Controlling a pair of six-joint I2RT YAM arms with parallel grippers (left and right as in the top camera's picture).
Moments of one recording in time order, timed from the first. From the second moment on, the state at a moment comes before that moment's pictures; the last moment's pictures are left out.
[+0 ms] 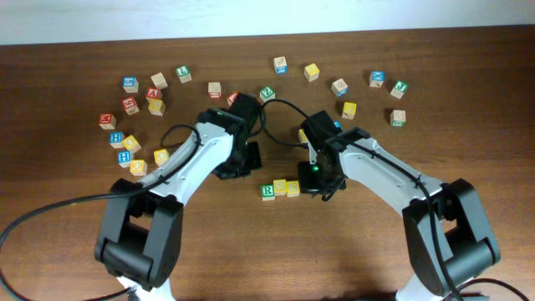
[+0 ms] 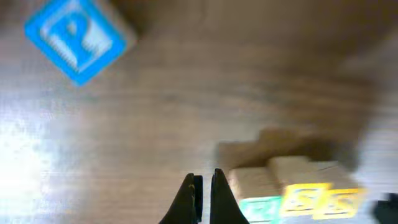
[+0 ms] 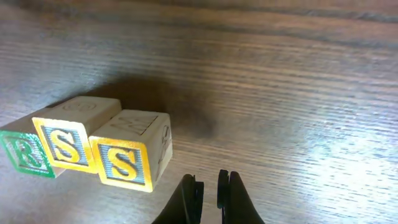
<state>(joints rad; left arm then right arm) -0.46 1.92 1.41 -0.97 0.07 -0.57 0.43 1.81 1.14 -0.80 -0.21 0.41</state>
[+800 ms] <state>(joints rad) -0.64 2.03 1.47 -0.85 0.11 -0.60 0.13 1.81 1.15 -0.89 -0.17 0.42</state>
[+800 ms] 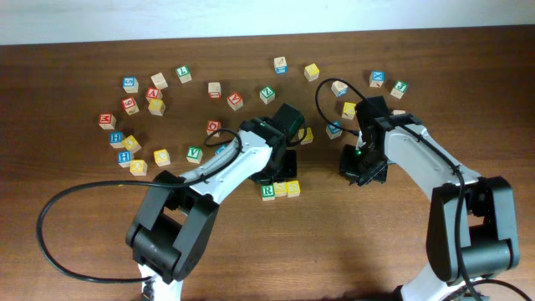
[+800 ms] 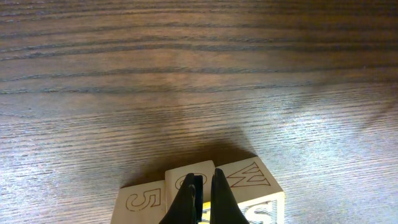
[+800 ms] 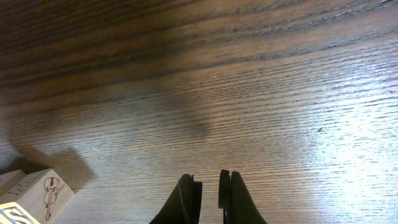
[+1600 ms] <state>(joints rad) -0.49 2.04 1.39 -1.16 0.14 -0.61 0.37 1.81 1.15 -0.78 -0.24 0.43</state>
